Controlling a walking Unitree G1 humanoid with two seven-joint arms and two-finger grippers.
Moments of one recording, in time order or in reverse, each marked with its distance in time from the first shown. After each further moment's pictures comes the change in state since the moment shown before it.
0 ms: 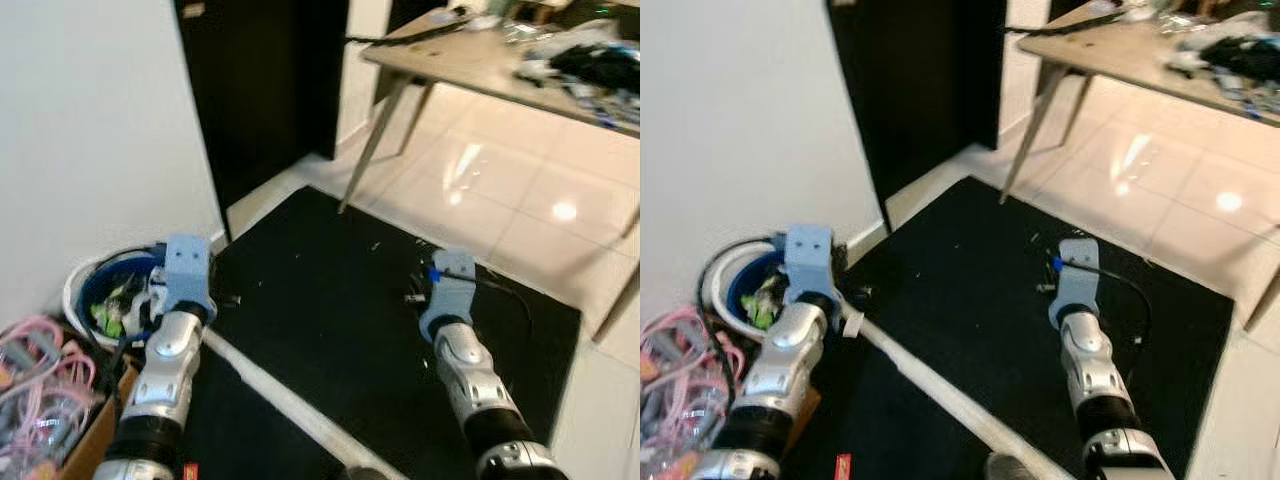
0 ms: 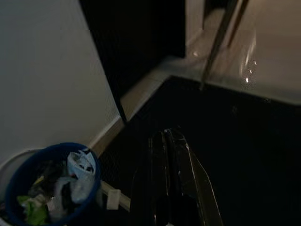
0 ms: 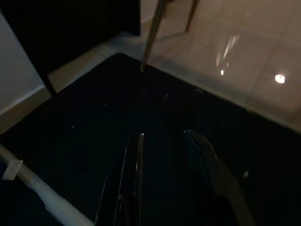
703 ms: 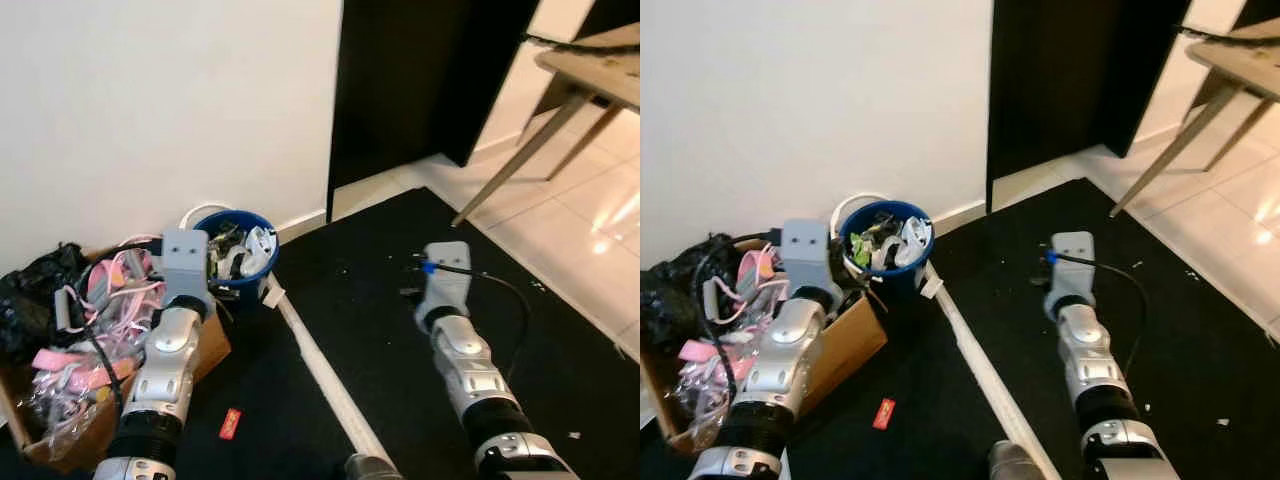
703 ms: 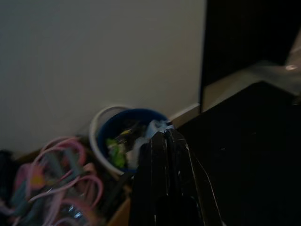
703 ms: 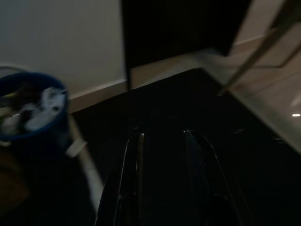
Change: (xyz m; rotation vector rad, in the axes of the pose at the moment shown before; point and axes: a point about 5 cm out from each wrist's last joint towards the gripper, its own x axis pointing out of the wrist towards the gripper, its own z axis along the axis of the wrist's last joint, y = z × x) left arm -0.001 0.000 0.005 -0.005 -0.035 0.025; right arm 0.004 -0.007 0.009 -0.026 -0.022 0.011
